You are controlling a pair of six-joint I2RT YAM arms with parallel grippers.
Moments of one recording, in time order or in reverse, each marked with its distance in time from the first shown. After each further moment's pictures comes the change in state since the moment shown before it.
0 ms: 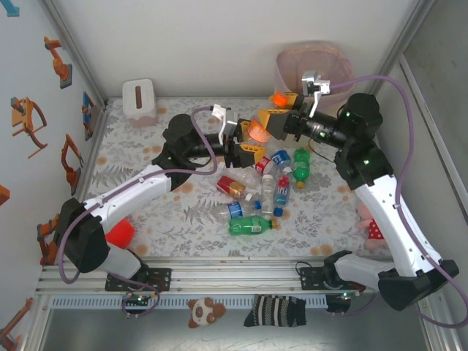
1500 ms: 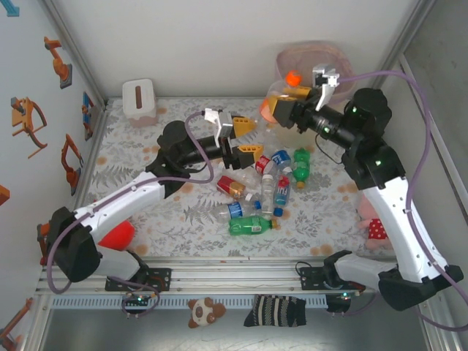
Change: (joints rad) left arm -0.013 -0.095 -0.074 -0.047 -0.203 0.095; right arm 0.001 0.011 0.150 -0.218 0.283 -0.096
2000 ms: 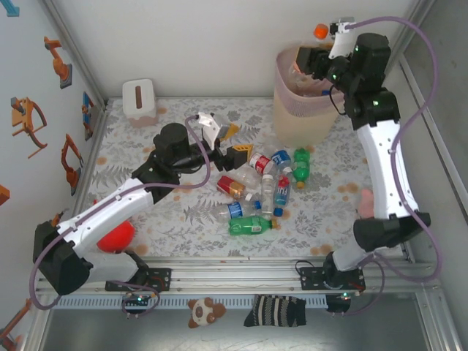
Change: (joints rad) left arm 0.001 -0.109 -0.006 -0.354 -0.280 0.099; right arm -0.242 0.454 0.499 -0.209 0.214 -0.182
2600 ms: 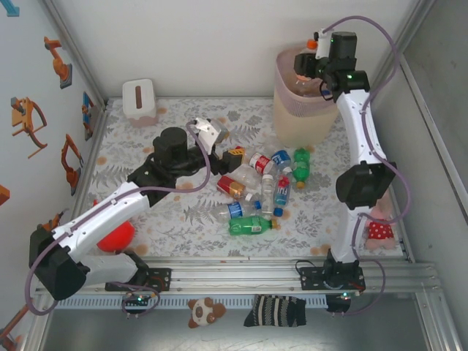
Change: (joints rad) left arm 0.013 -0.032 -0.035 -0.109 -0.103 0.062; right arm -0.067 0.442 0.274 -0.117 0.068 -0.082
